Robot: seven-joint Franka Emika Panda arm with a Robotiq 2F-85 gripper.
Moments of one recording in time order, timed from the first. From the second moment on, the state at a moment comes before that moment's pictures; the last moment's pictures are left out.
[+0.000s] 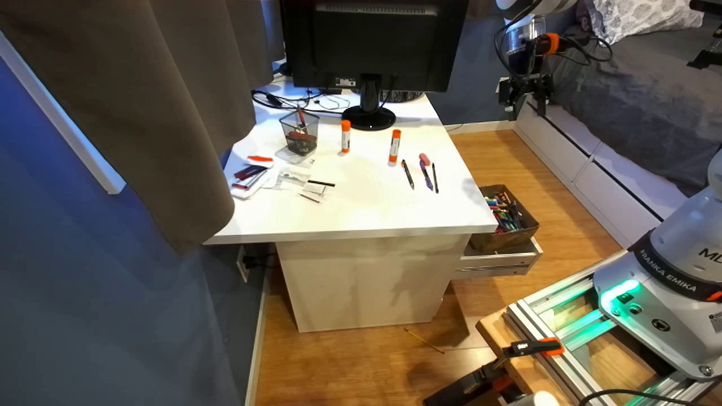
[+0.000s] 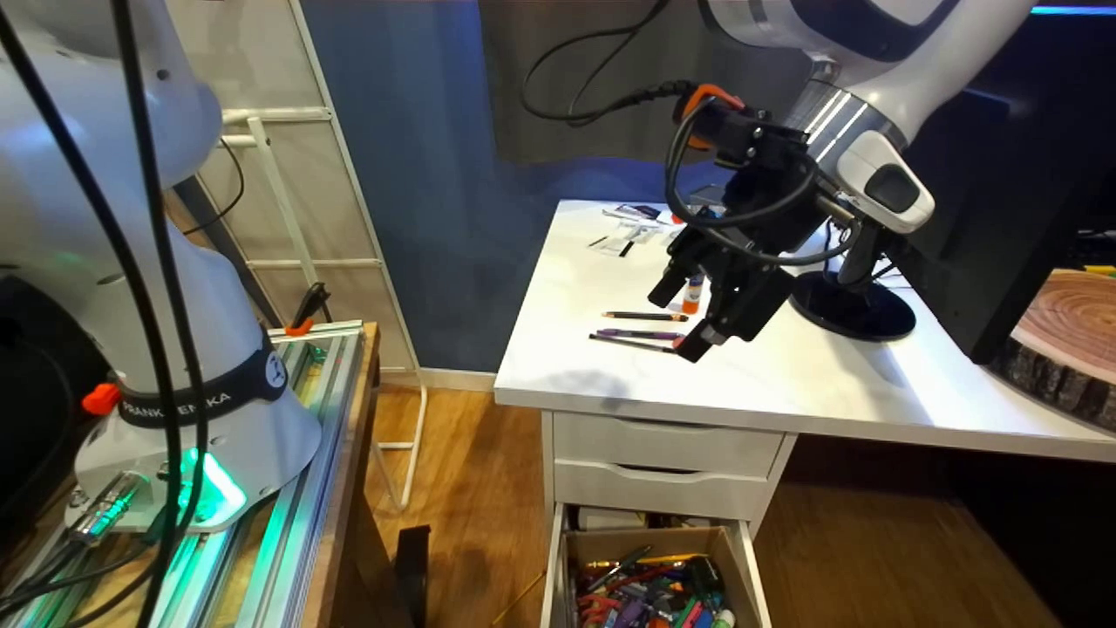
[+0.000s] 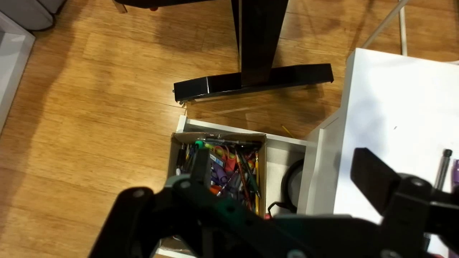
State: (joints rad) arm -0.07 0.26 -0.08 -2.00 -0.05 1.70 0.01
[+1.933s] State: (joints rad) arm -0.31 0.98 -0.05 -1.71 0.26 2.12 -0.10
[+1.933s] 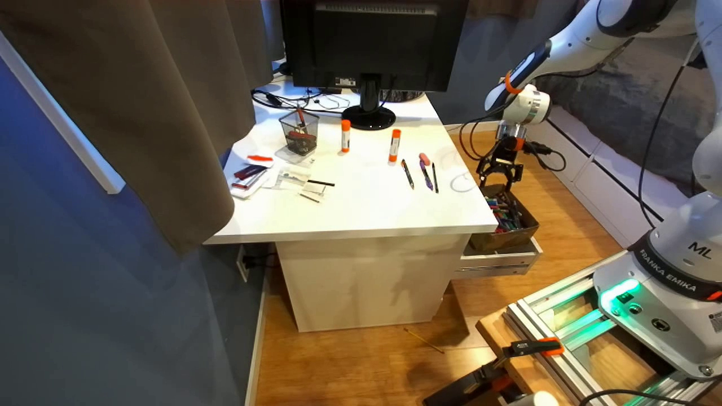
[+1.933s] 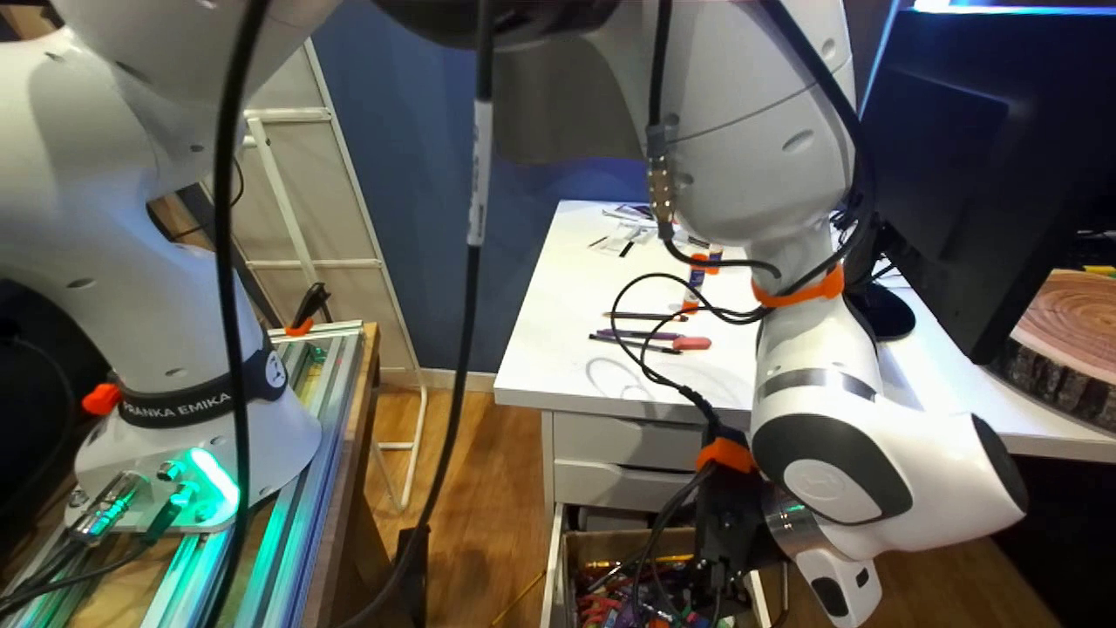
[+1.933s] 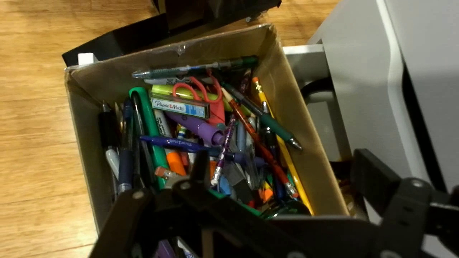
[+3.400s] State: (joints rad) arm -0.32 1.15 -0.06 -1.65 0.30 2.28 -0.01
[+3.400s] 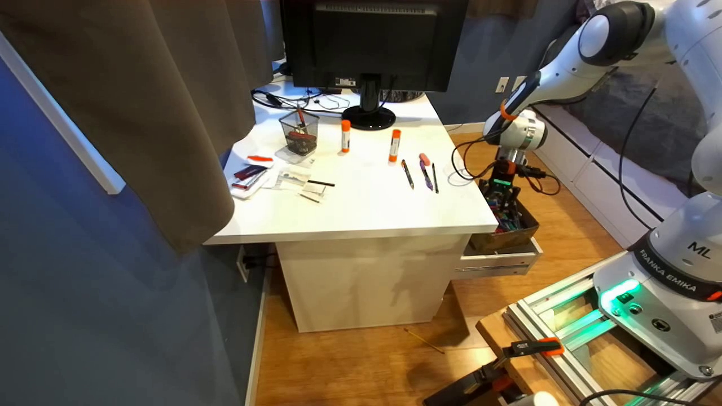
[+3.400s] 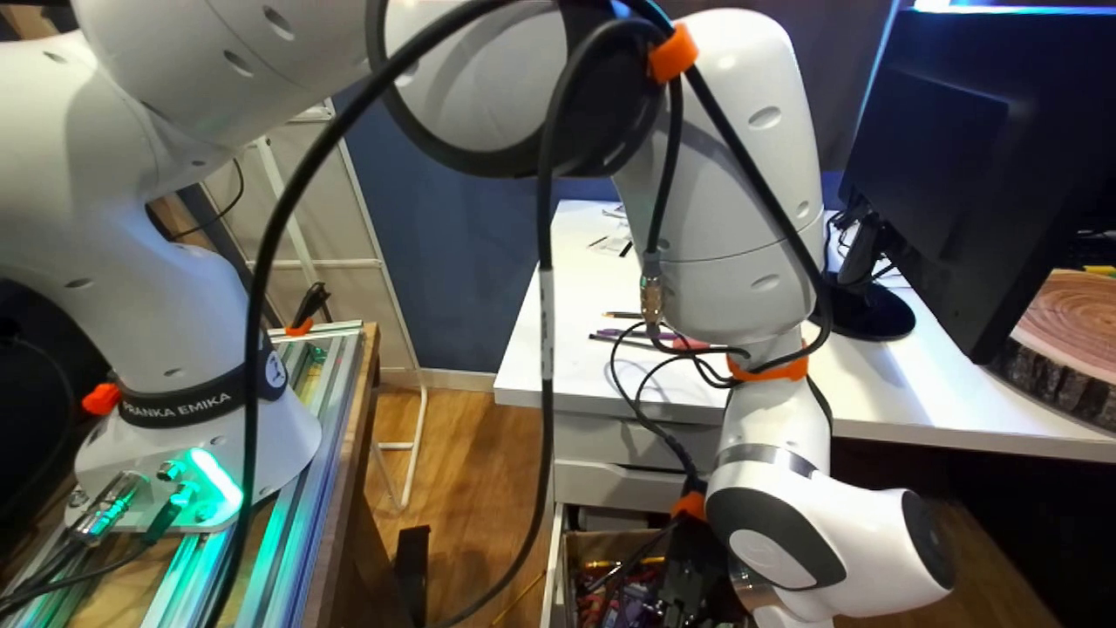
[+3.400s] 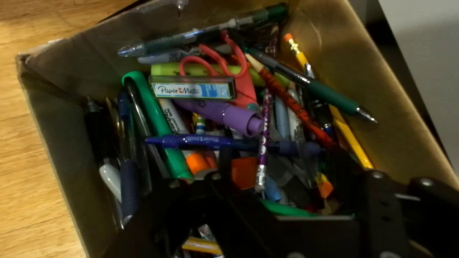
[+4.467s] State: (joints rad) arm -0.29 1.21 -0.07 -1.56 0.30 2.28 0.18
